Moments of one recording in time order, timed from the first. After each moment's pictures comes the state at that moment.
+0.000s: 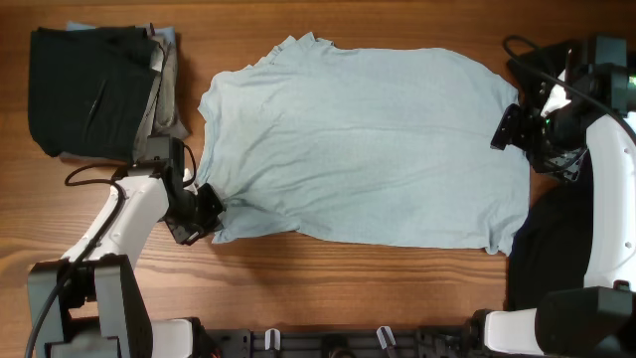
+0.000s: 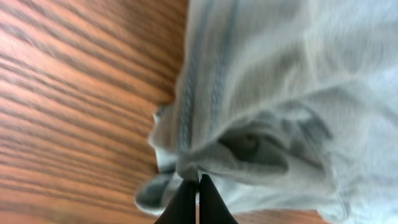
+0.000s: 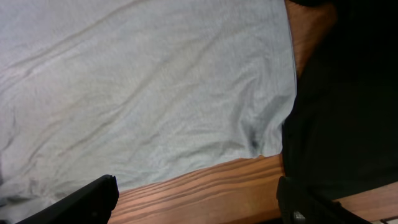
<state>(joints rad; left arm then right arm) 0.07 1.55 0.81 -0.87 0.28 -0.52 -0.19 1.58 1.61 -1.47 -0.07 0.27</state>
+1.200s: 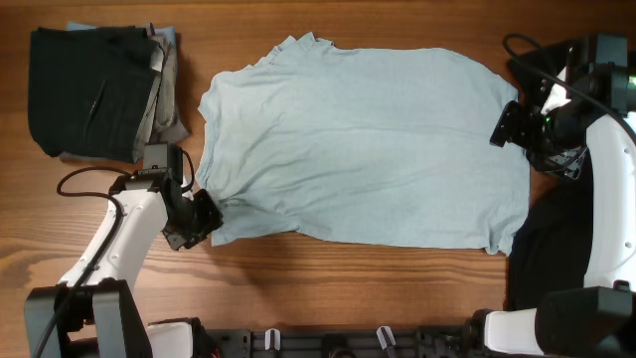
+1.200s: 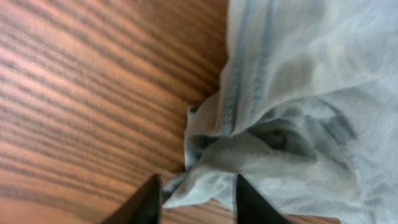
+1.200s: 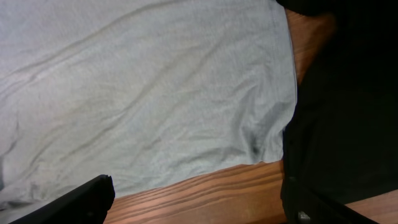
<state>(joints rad) 0.07 1.46 0.75 -0.84 0.19 -0.53 -0.19 1.58 1.61 -1.45 -0.07 0.27</state>
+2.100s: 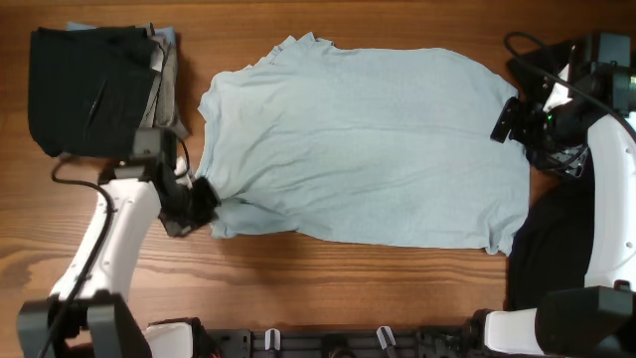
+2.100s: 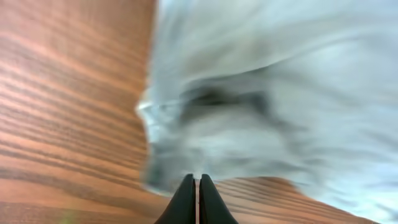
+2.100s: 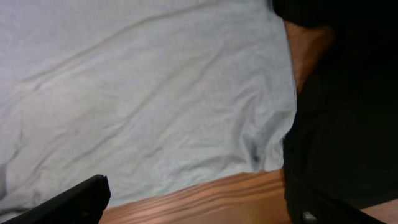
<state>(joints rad) 0.07 1.44 0.90 -0.98 0.27 -0.48 -0.21 1.58 1.61 -1.42 -0.07 0.27</state>
